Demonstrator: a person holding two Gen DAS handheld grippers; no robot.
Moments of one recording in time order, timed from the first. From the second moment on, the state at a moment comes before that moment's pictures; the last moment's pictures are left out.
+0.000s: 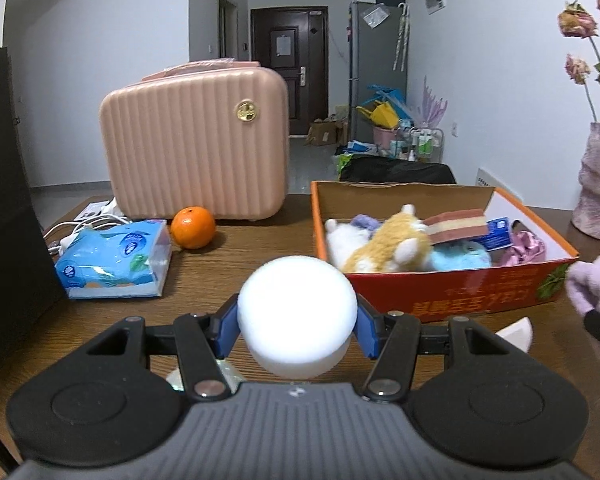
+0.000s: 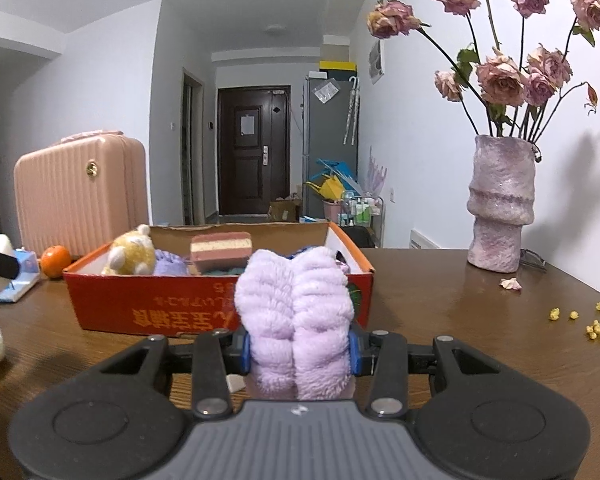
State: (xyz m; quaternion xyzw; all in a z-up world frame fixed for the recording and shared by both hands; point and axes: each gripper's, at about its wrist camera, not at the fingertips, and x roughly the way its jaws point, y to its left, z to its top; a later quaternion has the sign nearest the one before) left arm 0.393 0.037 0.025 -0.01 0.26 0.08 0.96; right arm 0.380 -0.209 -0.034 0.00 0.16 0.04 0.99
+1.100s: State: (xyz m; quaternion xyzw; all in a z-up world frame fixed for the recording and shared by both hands) left arm 0.387 -0.028 0.023 -0.03 0.23 0.06 0.97; right arm 0.365 -0.181 -0.021 0.01 0.11 0.08 0.99
